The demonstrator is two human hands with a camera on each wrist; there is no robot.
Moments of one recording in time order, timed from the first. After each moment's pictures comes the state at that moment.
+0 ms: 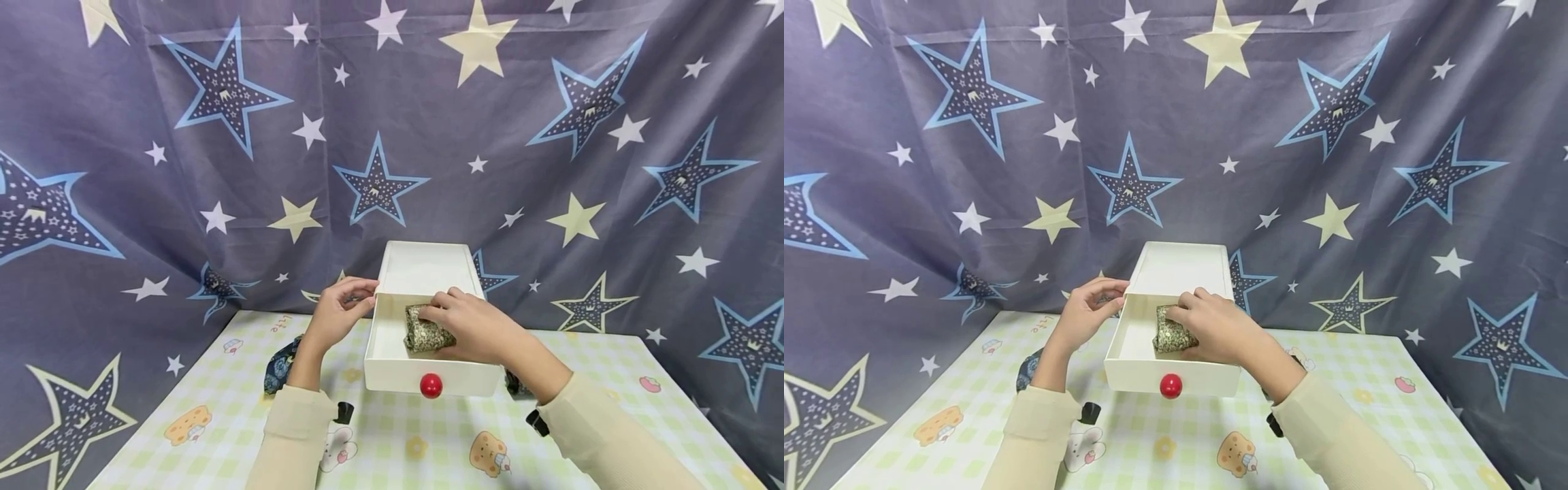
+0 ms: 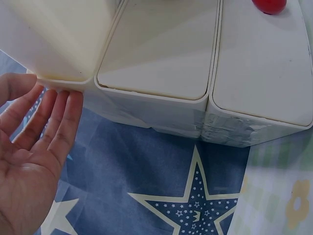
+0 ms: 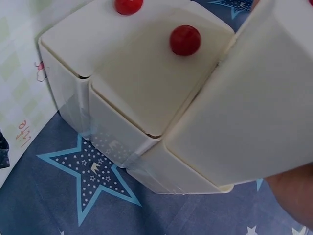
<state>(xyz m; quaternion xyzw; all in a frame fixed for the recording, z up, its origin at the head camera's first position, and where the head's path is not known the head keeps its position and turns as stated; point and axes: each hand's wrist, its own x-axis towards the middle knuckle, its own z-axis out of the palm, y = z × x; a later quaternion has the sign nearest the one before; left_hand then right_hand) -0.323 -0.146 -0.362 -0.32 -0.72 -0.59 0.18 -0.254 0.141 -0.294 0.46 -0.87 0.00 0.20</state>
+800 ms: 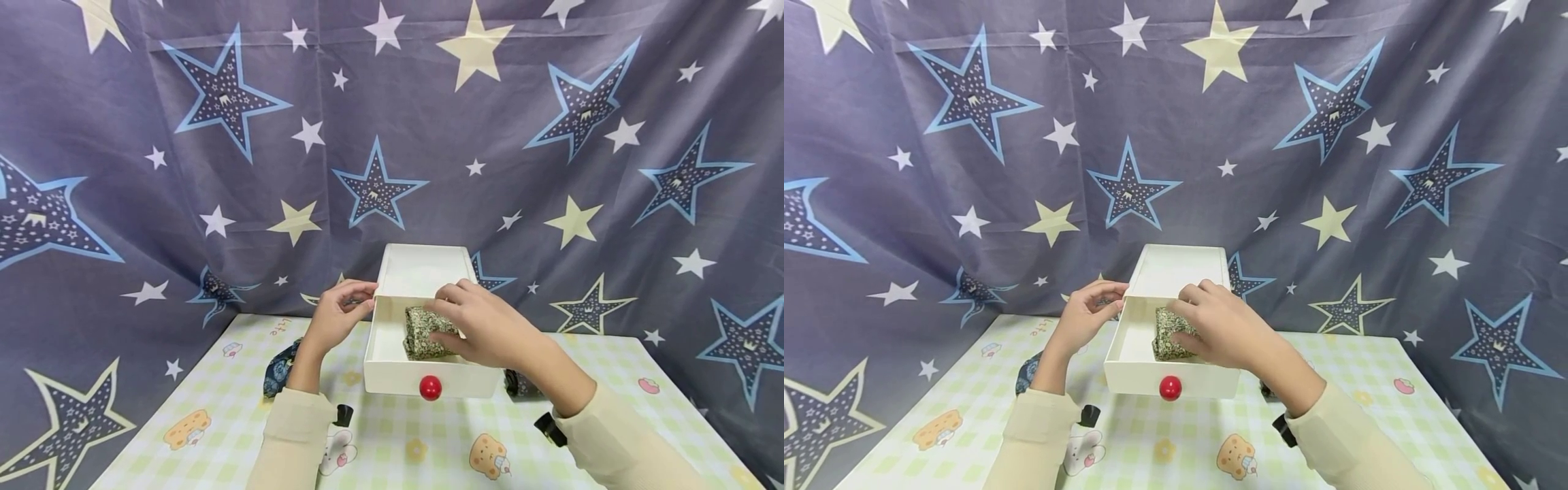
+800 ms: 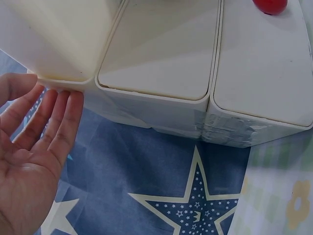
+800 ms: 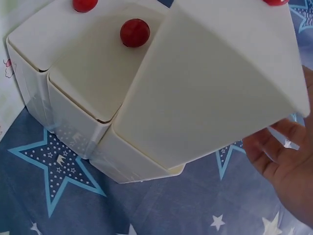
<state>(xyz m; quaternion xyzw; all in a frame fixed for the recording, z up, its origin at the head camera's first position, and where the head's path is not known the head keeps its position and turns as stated) -0.322 -0.147 -0.362 -0.32 -0.72 -0.58 0.18 -0.226 0.148 -0.267 0.48 -0.83 0.03 0.29</state>
